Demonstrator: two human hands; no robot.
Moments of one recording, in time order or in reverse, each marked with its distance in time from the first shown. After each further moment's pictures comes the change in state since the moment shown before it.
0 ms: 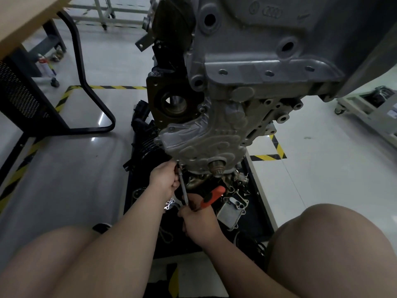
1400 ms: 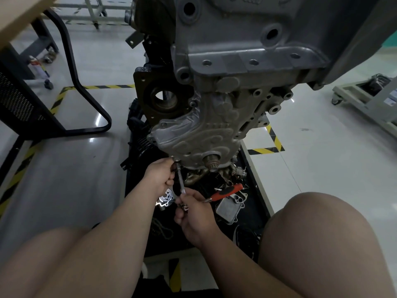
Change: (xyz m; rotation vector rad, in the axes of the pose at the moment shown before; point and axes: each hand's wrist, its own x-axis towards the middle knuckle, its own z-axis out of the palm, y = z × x) left_hand -0.008 0.007 -0.001 0.181 -0.066 -0.008; right_hand 0.003 -0.004 0.009 0.796 0.056 0.270
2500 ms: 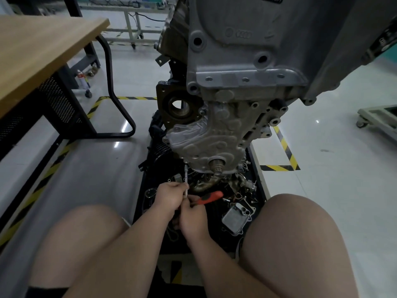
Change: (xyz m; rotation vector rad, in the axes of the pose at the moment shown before) left_hand -0.067 -0.041 -0.005 0.232 0.191 0.143; right_hand -0.013 0.017 -0.002 -0.578 0.064 -0.163
